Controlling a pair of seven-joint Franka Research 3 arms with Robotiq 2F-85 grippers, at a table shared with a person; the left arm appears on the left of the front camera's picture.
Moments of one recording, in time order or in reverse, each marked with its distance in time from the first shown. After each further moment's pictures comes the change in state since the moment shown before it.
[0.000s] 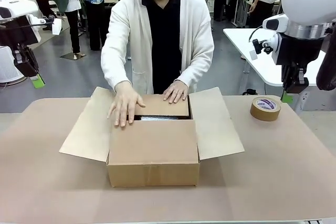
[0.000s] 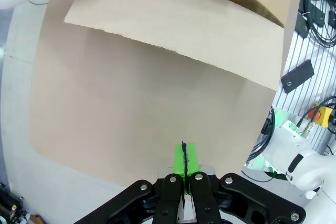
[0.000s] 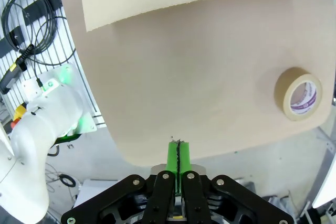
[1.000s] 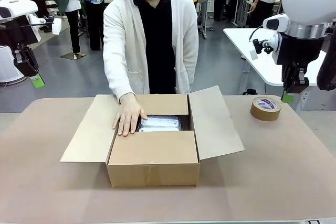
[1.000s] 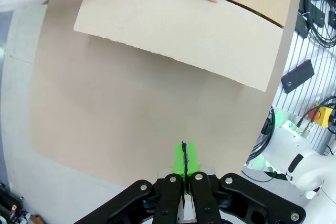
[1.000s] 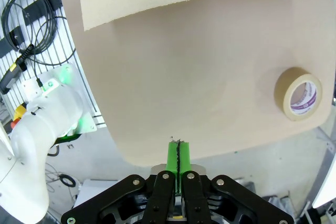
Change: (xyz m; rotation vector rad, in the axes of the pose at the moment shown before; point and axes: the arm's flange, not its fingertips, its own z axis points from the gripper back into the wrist) left arm 0.000 0.000 0.000 0.000 0.000 0.000; right arm 0.000 0.000 0.000 0.000 0.000 0.000
